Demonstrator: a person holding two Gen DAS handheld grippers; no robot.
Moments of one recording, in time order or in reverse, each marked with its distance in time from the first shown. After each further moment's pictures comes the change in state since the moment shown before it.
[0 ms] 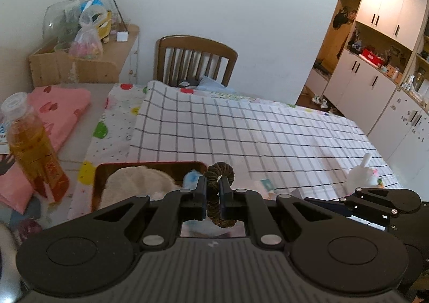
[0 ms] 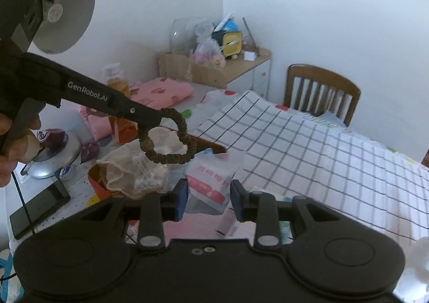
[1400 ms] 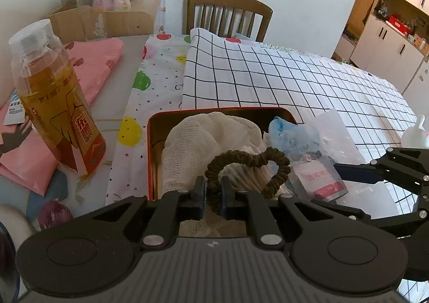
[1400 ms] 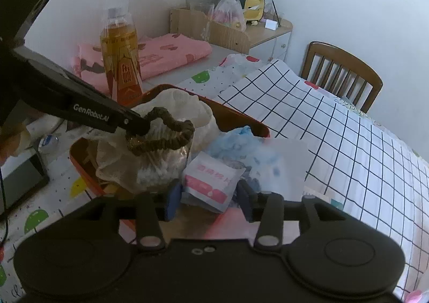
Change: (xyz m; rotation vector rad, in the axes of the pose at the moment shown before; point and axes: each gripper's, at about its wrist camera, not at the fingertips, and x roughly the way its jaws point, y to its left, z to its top) left arm 0.055 0.078 -0.033 0.018 0.164 0.104; right arm 0.090 0.046 0.001 -0.095 0.147 -0.024
